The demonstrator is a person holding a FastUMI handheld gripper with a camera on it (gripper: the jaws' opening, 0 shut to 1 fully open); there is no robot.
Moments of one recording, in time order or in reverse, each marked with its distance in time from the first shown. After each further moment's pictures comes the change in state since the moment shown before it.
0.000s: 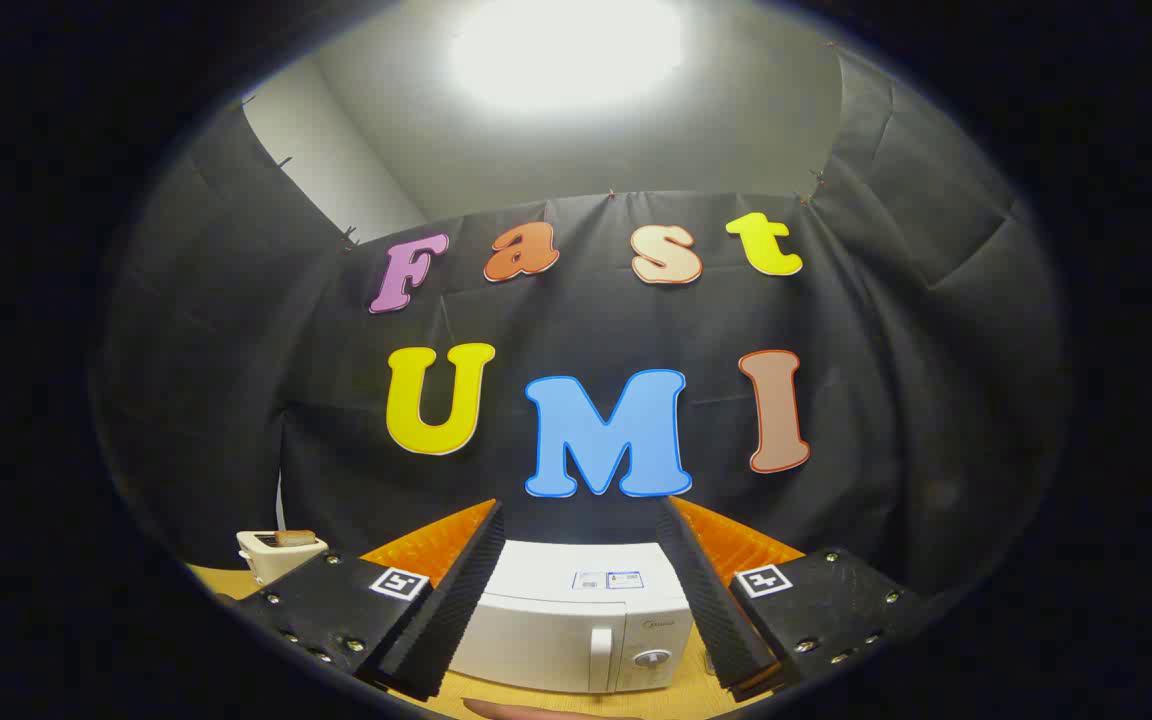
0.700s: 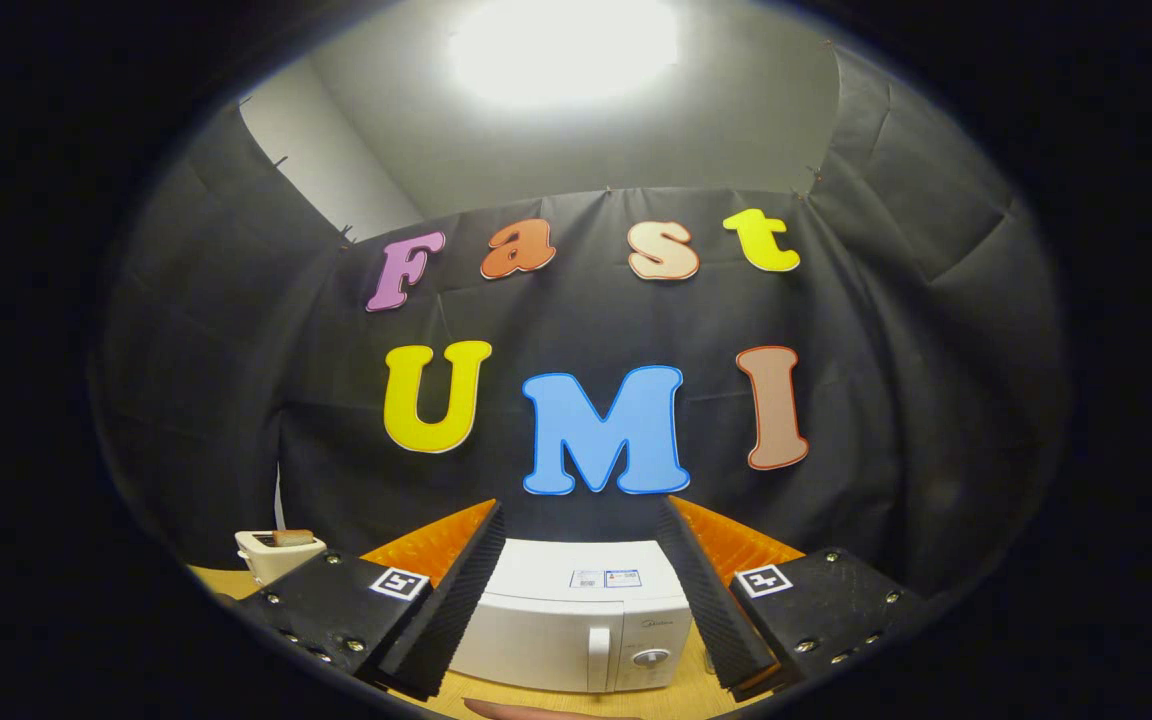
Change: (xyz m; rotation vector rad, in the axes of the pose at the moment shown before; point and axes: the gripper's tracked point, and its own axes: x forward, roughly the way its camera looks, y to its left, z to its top) arm 0.001 -0.002 -0.002 0.016 0.012 -0.007
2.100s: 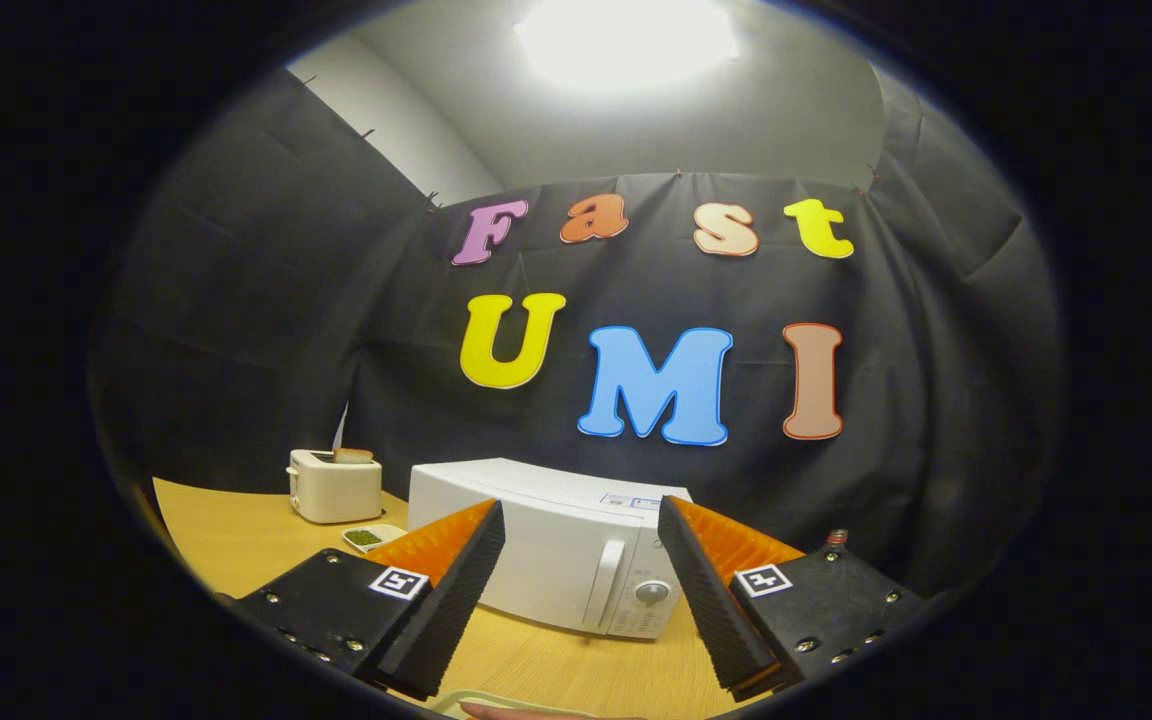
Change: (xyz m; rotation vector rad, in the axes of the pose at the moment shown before) arm -0.097 0.005 -0.087 -0.119 0.075 0.209
